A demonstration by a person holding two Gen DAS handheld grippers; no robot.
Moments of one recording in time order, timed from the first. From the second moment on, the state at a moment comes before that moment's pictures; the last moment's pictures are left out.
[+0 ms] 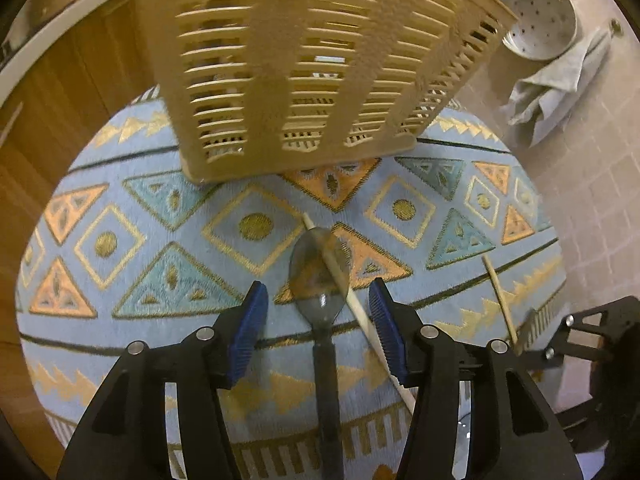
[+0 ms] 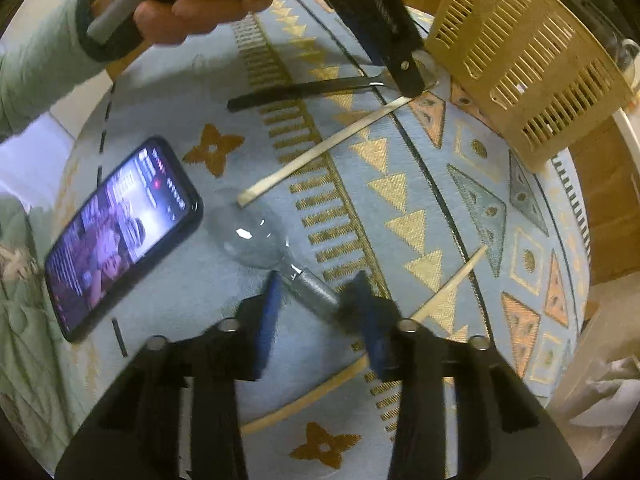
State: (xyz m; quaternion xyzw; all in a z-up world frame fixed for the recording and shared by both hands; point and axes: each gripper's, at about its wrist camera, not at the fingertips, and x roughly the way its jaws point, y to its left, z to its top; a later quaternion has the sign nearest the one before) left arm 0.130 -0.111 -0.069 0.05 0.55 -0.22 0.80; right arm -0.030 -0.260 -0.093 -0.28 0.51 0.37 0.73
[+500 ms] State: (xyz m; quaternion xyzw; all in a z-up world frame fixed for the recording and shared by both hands) left arm 0.134 -0.113 -0.066 0.05 0.53 -0.20 0.82; right arm 0.052 -0.293 -0.077 -0.04 0.59 0.20 0.78
